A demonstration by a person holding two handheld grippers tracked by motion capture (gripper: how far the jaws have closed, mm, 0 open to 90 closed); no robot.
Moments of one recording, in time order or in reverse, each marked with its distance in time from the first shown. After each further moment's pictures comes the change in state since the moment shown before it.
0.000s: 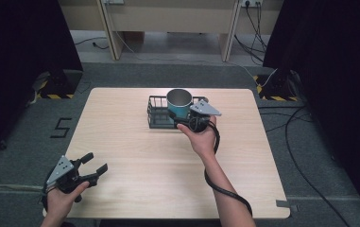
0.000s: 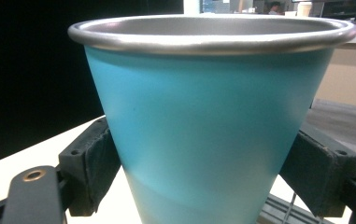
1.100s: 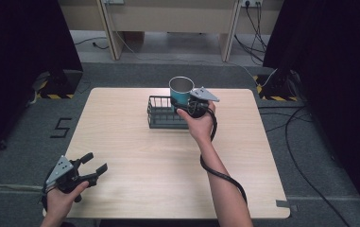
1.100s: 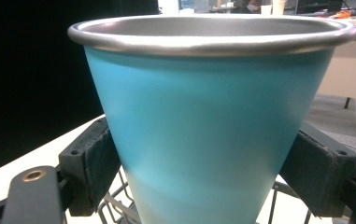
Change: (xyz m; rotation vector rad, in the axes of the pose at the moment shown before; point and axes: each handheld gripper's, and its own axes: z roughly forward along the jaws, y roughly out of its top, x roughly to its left) left arm 0.001 0.000 0.000 -0.003 0.000 -0.007; right arm -0.027 0.016 0.034 0.014 -0.079 0.051
